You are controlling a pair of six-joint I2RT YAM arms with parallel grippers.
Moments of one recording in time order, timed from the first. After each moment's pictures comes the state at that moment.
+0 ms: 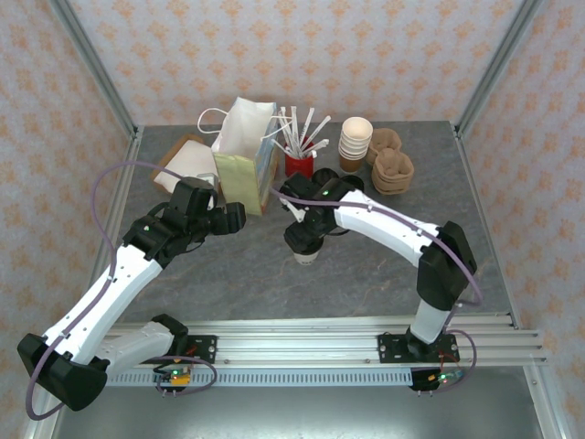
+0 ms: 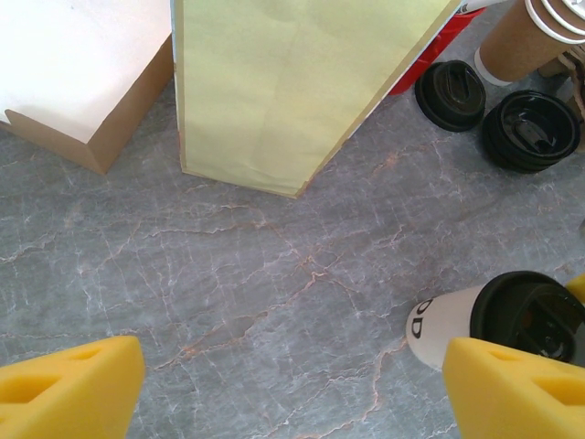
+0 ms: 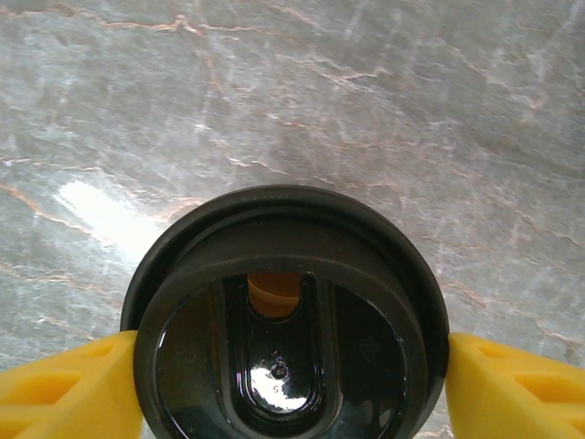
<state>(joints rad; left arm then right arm) -0.44 1.02 1.05 -0.83 -0.12 -0.51 0.83 1.73 1.48 -1.05 0.05 0.14</state>
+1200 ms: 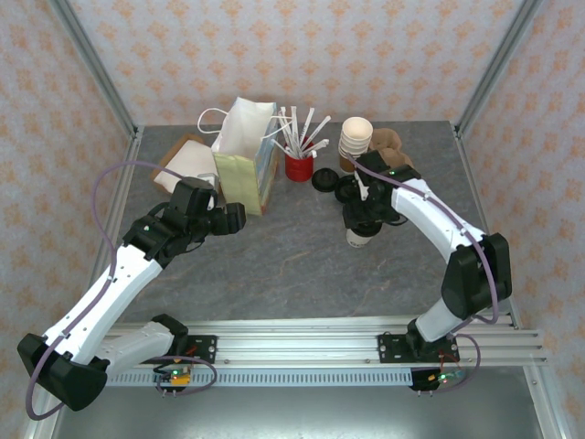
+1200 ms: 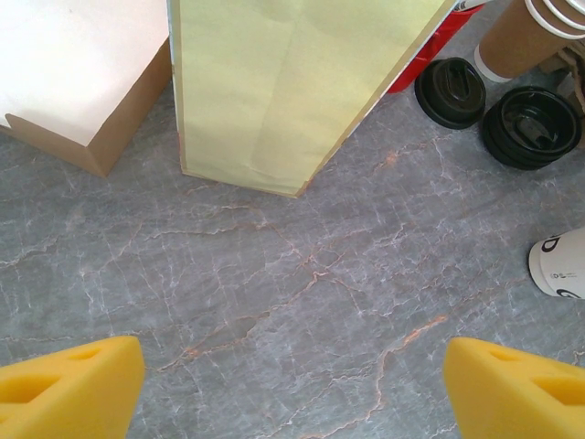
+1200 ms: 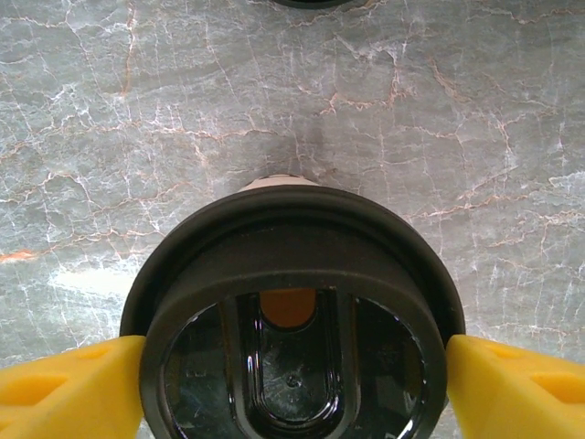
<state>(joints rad) -0.44 1.02 1.05 -0.83 -0.12 -0.49 0.39 1.57 1.30 -1.06 0.04 0.19</state>
